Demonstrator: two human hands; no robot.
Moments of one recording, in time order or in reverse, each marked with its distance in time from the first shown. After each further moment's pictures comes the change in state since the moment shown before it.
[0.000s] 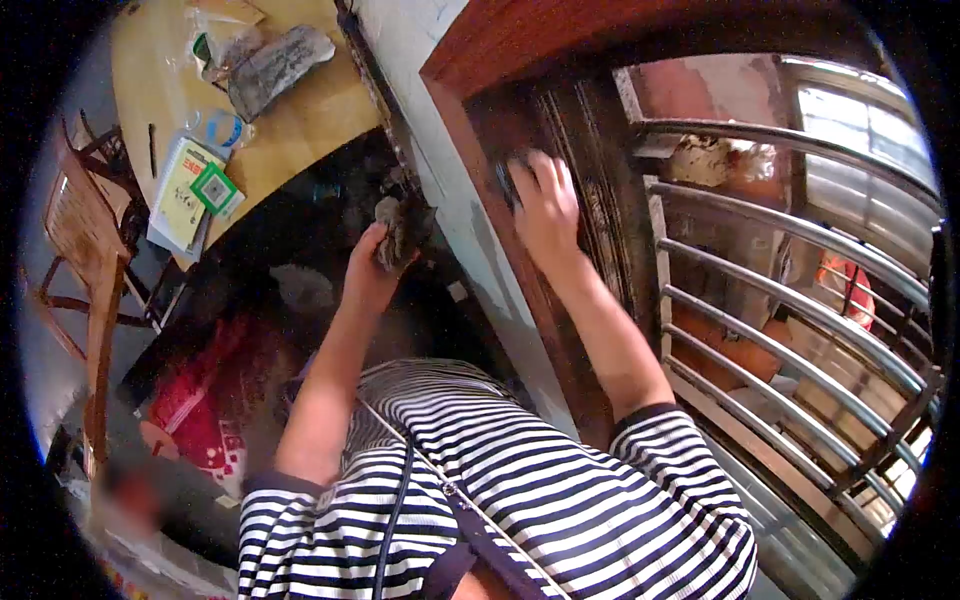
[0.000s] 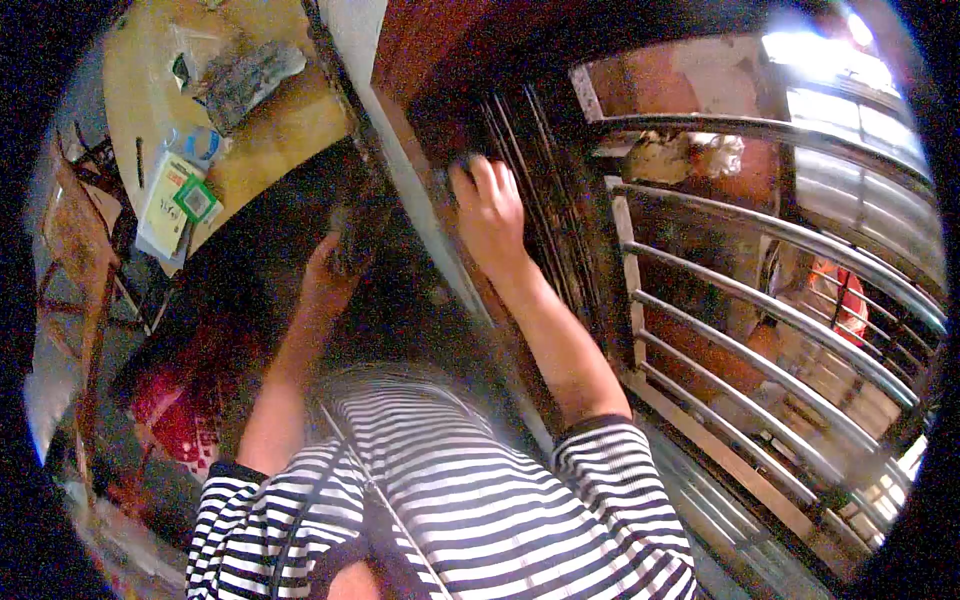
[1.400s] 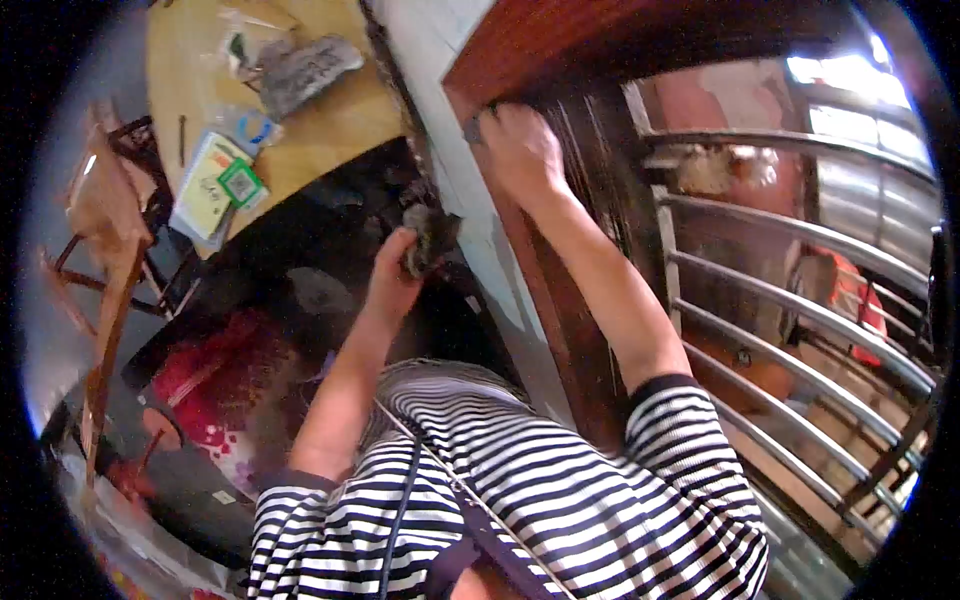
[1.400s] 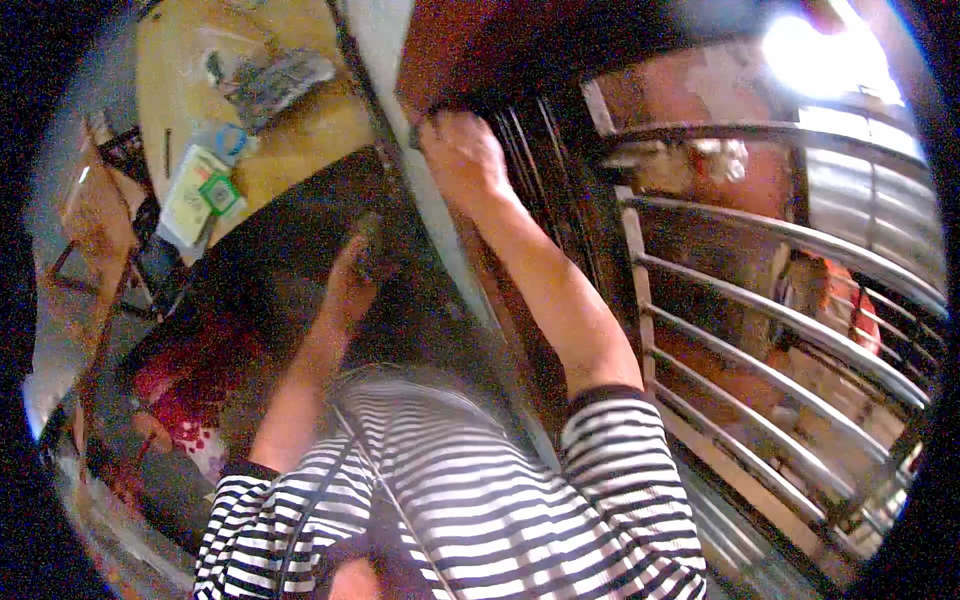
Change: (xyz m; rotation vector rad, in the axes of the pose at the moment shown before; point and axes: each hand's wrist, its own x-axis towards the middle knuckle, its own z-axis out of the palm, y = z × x) left_hand -0.018 -0.015 0.026 -0.013 -0.041 0.045; right_hand 0.077 -0.001 0.017 -0.140 -0.224 -0.174
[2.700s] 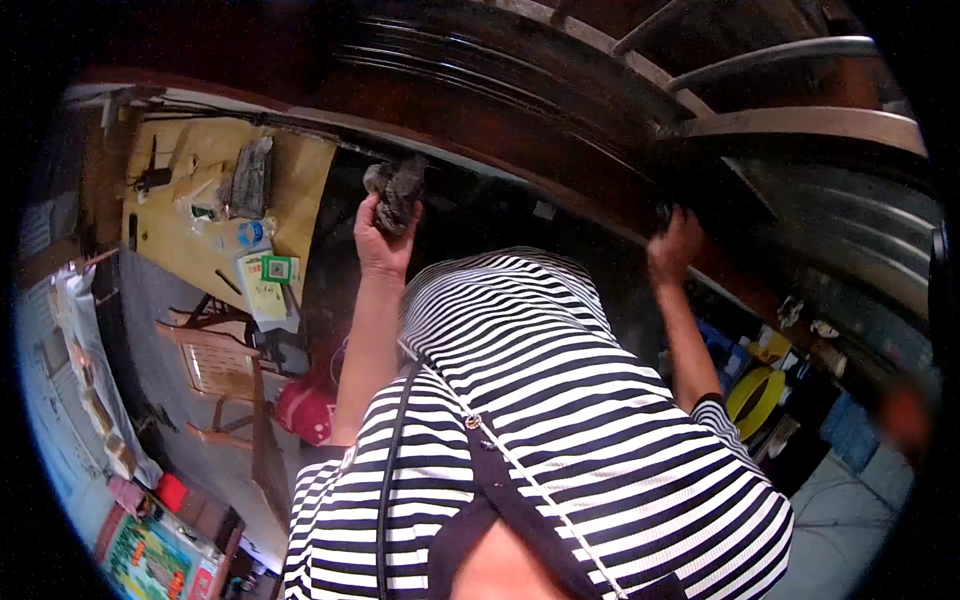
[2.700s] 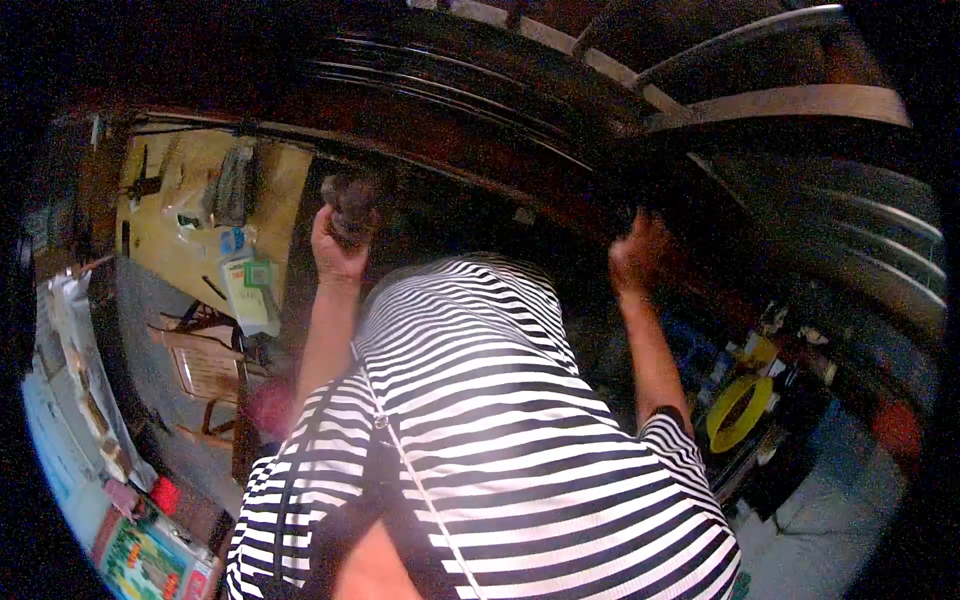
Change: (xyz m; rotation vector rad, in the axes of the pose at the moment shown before) left_hand -0.062 -0.027 0.045 0.388 -0.075 -0.172; right_hand -0.511 -0.160 -0.044 -0.191 0.091 1.352
